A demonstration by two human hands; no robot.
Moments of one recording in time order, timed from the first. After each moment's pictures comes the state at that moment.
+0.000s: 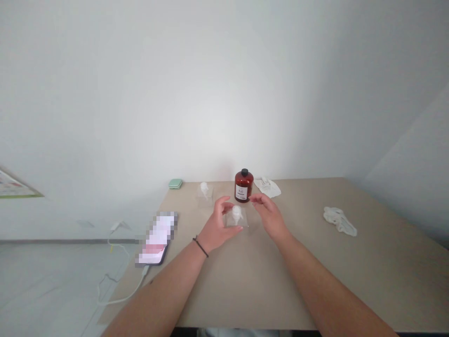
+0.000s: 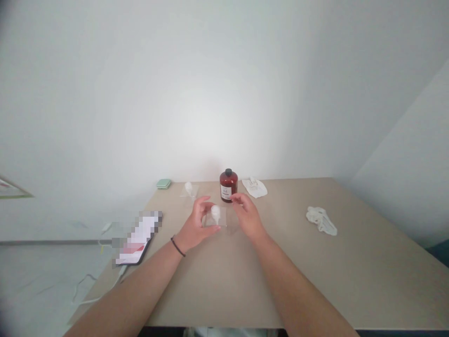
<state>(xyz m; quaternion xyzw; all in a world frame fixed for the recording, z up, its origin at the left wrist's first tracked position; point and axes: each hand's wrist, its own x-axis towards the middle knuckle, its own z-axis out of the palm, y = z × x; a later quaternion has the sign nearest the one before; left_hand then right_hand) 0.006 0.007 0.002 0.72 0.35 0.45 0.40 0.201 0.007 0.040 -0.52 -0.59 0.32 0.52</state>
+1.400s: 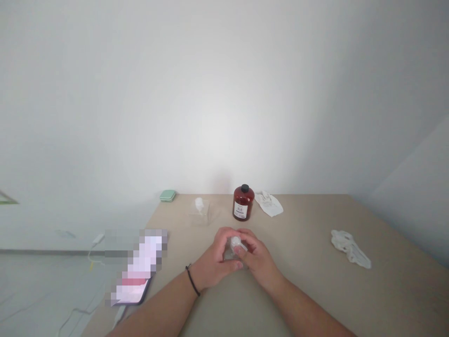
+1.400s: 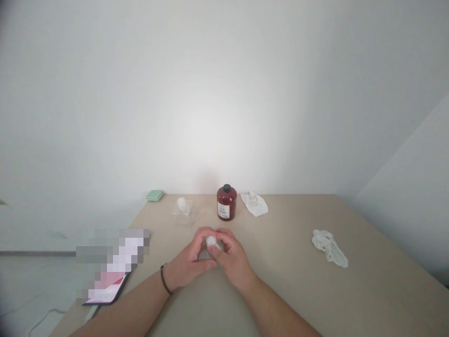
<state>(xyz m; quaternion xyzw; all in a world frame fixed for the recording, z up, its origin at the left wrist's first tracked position) 0.009 0.008 -0.005 0.74 0.25 0.41 0.47 0.176 -0.002 -0.006 -0.41 -0.59 0.48 0.51</state>
